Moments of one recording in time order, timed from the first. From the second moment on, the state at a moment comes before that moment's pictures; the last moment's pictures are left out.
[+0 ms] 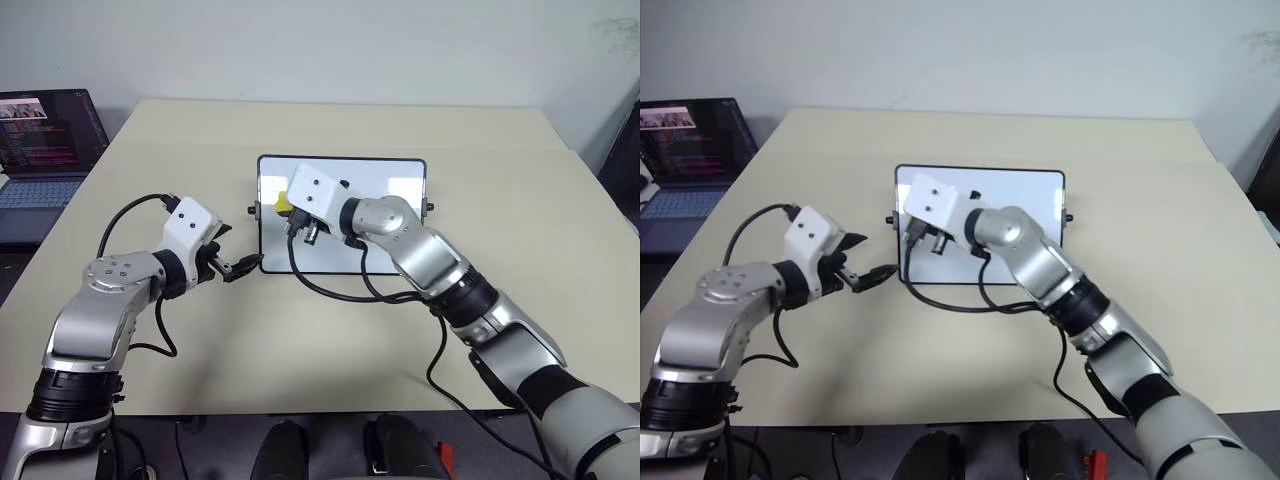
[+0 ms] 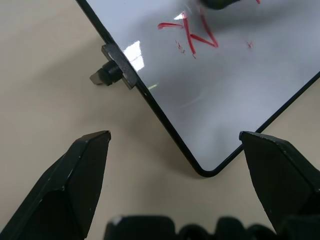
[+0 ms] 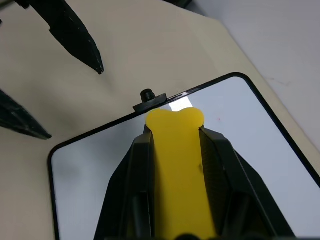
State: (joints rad) left arm -0.34 0.78 0.08 -0.16 -0.29 0.64 -0.73; right arm -1.05 -0.16 0.56 0.28 -0.07 0.42 0.52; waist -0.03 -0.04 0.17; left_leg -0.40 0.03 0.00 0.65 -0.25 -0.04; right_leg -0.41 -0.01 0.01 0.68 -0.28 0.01
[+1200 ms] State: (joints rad) left arm -0.32 0.75 0.04 -0.17 -0.28 0.60 -0.74; right arm -1.20 -0.02 0.46 0.77 -0.23 0.23 0.67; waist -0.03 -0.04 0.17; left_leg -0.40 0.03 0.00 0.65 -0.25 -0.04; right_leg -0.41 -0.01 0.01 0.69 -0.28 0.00
